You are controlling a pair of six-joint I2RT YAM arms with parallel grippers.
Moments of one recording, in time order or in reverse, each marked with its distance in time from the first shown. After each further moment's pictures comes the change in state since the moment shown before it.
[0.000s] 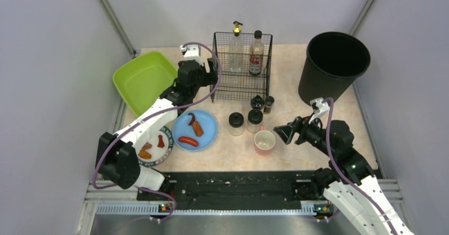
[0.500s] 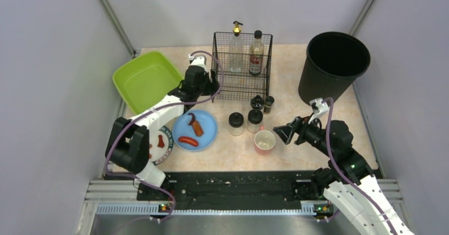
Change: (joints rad) left arm 0.056 0.136 -0.058 -0.020 0.155 -0.056; right arm 0.002 0.000 -0.011 0.007 -0.004 0.022
